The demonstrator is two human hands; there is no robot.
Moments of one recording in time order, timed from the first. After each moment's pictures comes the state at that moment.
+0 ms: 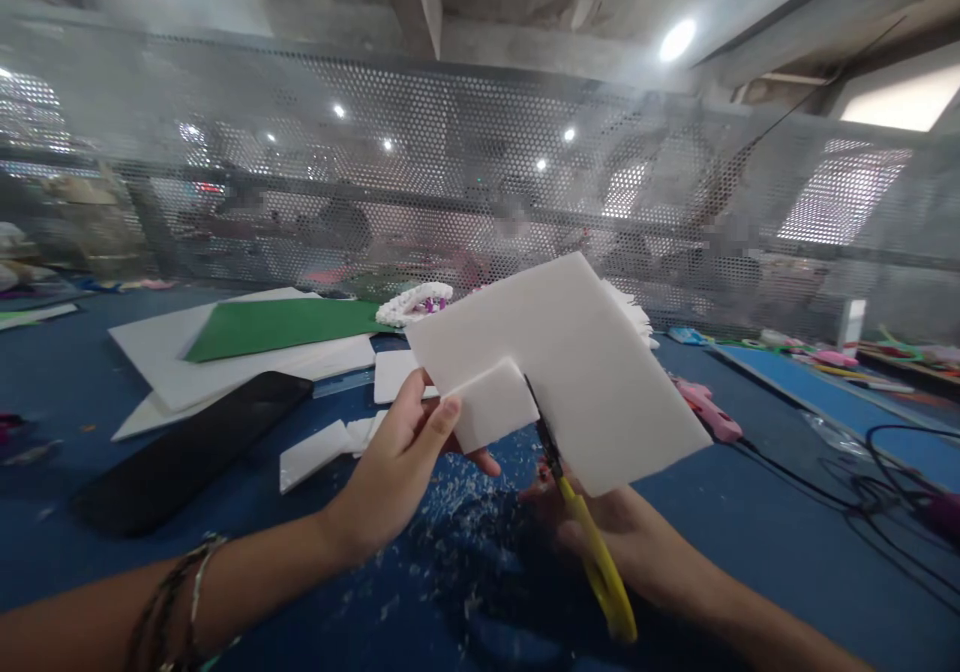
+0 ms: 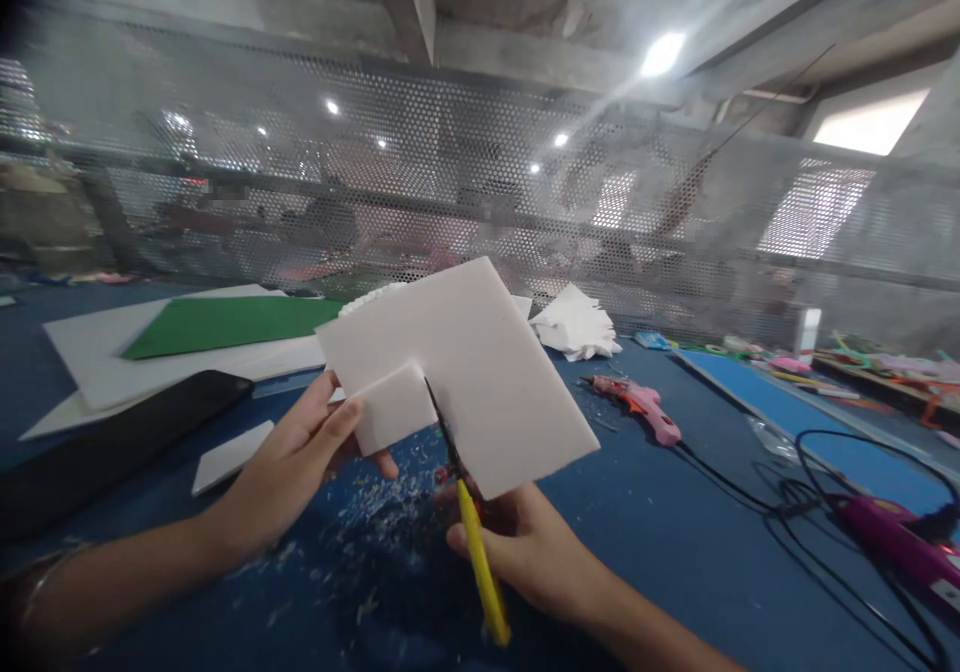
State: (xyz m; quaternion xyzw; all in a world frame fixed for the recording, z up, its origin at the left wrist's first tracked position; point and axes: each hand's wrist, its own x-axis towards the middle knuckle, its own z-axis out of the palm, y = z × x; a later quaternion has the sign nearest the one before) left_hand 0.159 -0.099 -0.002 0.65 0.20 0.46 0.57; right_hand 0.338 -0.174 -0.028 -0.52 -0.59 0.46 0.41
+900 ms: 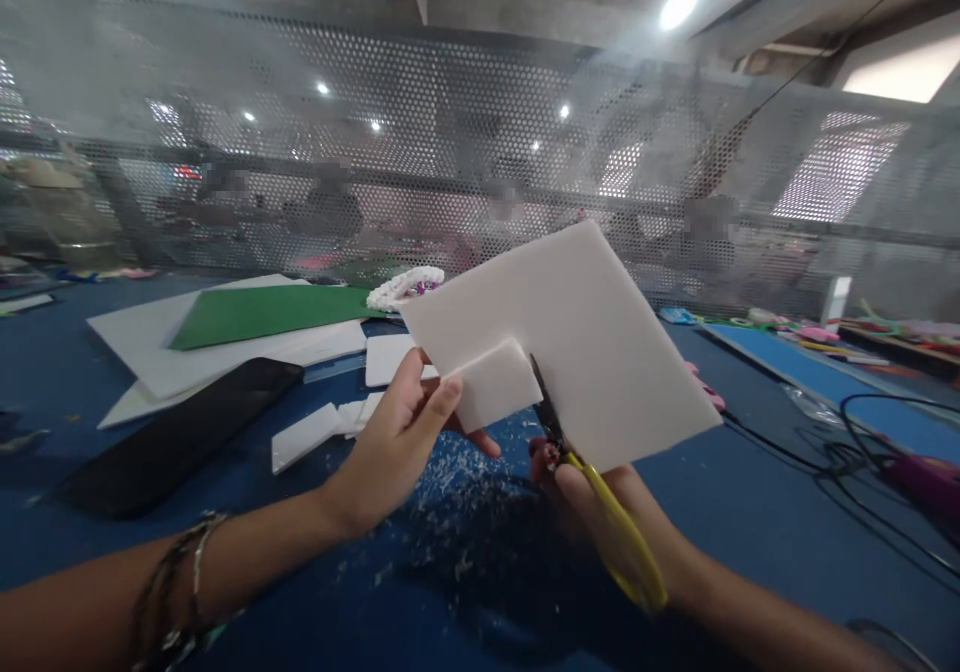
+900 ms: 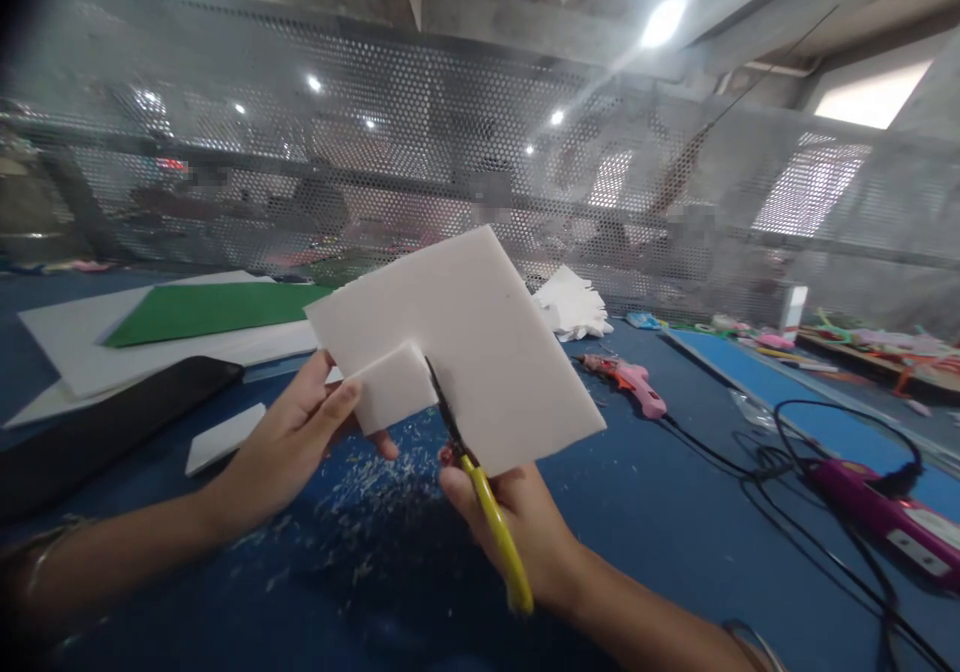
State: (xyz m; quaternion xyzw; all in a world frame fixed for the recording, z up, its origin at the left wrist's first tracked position) left_hand 0.165 -0.097 -0.006 0.68 0.16 0.46 0.56; right_hand 0.334 -0.178 -0.040 -0.54 -0.62 0.32 0.47
